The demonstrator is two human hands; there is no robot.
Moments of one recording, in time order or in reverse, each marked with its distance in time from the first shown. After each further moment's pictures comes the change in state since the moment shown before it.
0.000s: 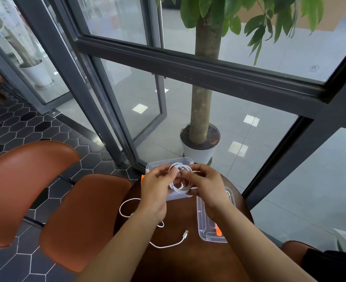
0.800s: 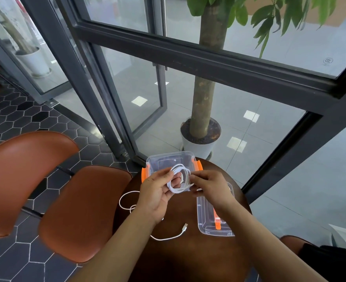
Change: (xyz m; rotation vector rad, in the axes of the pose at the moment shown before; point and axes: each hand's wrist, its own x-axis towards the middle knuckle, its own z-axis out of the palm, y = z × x) left_hand 0.006 -0.021 -0.020 -0.271 -0.031 -0.206; right_hand 0.010 0.029 -0.015 -0.286 -0.048 0.041
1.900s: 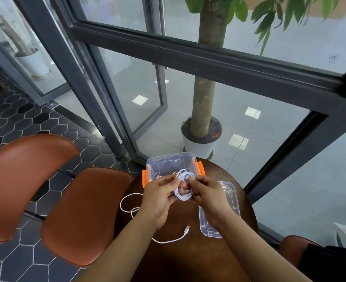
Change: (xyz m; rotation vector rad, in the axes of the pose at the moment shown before) left_hand 0.006 -0.007 -0.001 0.215 -0.038 0.023; right_hand -0.001 0.014 0.015 0.471 0.003 0.143
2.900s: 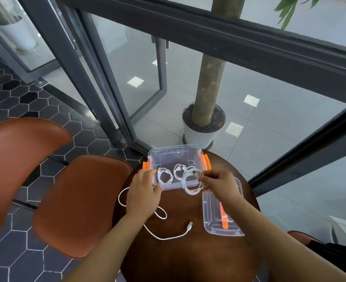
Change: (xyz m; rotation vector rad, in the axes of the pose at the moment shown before) left_hand 0.088 -0.042 -0.091 1.352 0.212 0.474; right_hand 0.062 0.014 -0.015 -0.533 0.148 -0.014
